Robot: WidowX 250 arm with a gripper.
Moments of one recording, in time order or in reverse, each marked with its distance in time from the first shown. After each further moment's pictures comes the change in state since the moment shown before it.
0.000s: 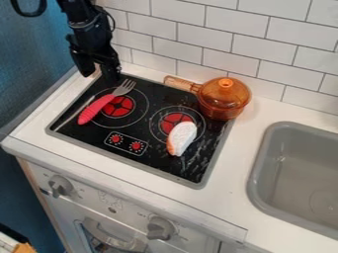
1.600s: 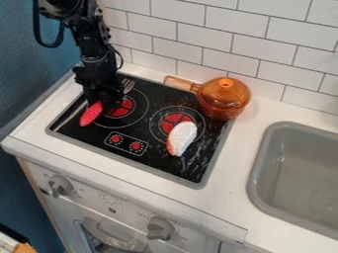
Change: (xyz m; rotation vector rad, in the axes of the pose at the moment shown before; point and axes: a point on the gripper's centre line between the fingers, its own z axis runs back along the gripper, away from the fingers) arm -0.026 -0.008 -0.056 0.013 0.144 0.115
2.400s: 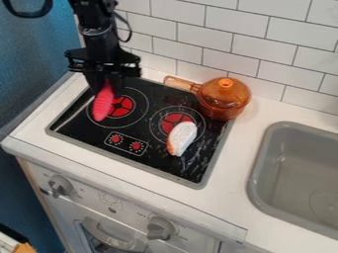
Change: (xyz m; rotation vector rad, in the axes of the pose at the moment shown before) arm -0.025 -0.063 0.099 -0.026 -0.115 0.383
